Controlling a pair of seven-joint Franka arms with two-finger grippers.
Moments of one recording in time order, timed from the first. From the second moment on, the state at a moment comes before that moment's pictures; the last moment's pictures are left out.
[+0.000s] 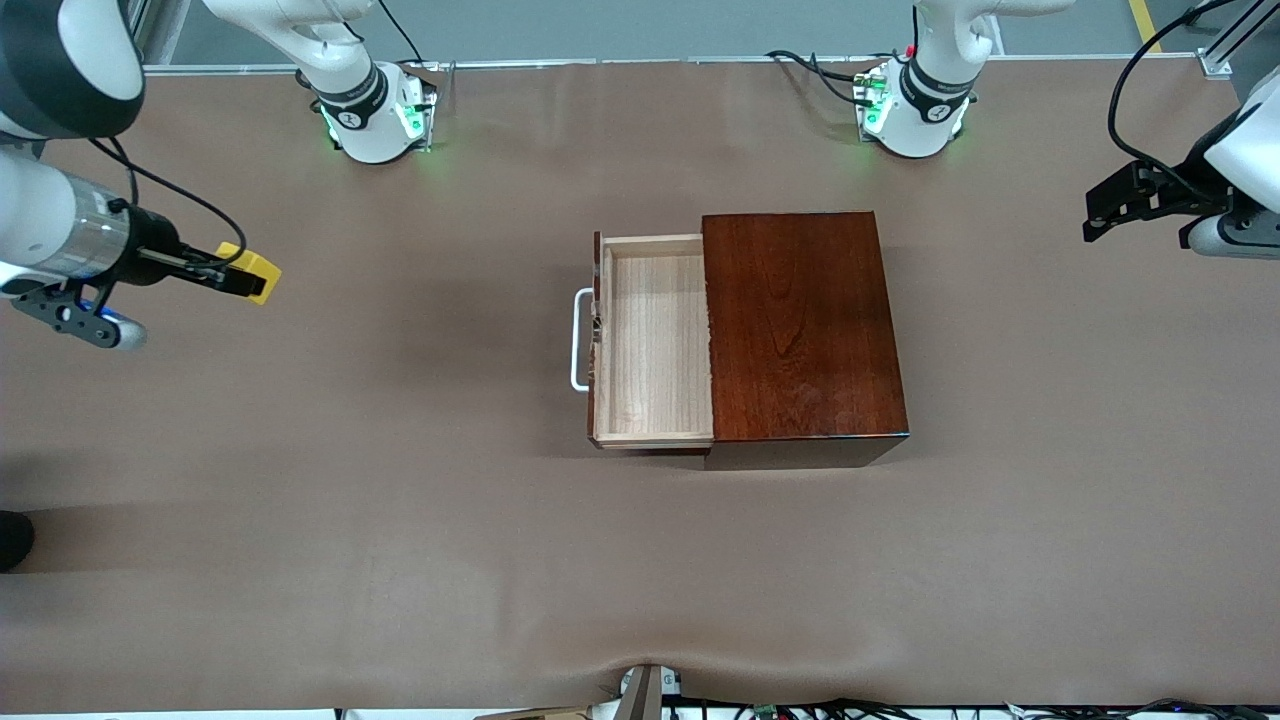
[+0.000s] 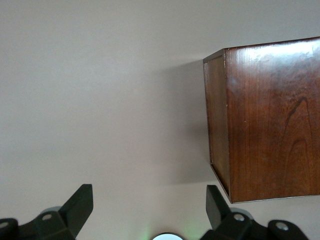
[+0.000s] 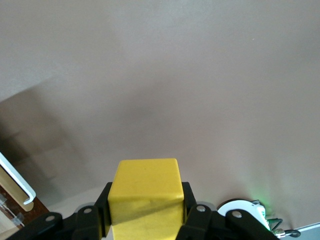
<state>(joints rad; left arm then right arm) -0.08 -0.01 0.00 -1.51 0.01 1.46 0.03 0.05 0.06 0.01 -1.67 0.13 1.49 0.48</state>
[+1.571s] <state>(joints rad) -0.07 -0.01 0.00 -1.52 0.01 1.45 0.03 0.39 0.12 0.02 -1.66 0.23 1.63 1.32</state>
